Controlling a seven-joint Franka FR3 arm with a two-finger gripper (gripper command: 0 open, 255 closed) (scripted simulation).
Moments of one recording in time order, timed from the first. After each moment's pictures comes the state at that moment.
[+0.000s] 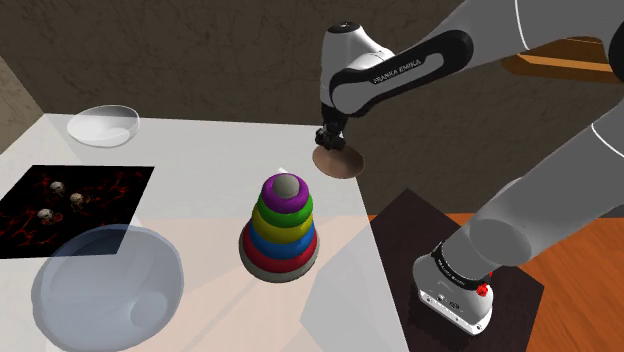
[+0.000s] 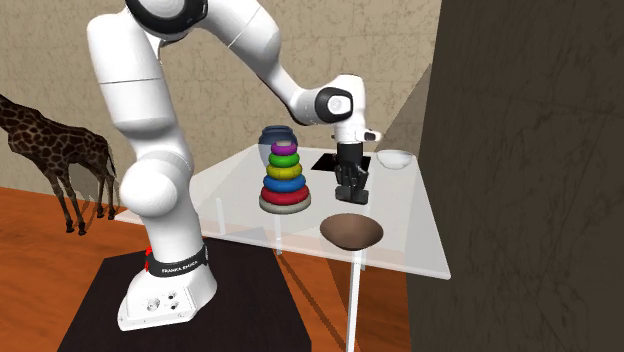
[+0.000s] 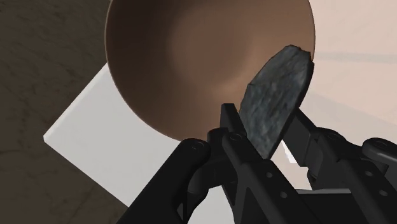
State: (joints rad) arm -0.11 -0.08 0.18 -2.38 -0.17 2.27 0.05
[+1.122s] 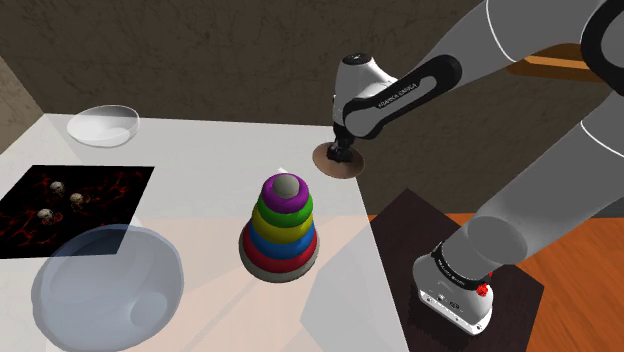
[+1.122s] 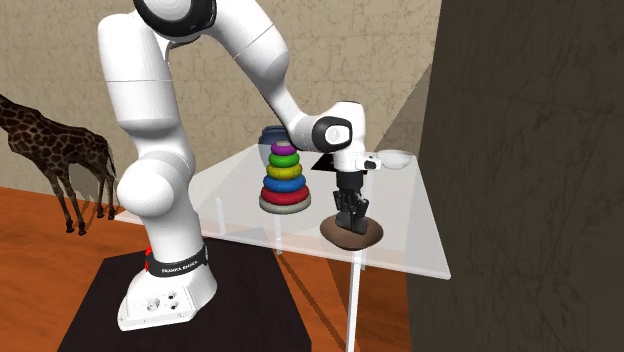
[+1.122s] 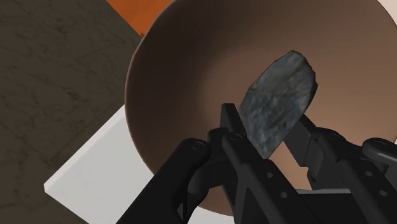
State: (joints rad) arm -0.16 -0.02 0.13 -2.51 -0.24 2.47 0.02
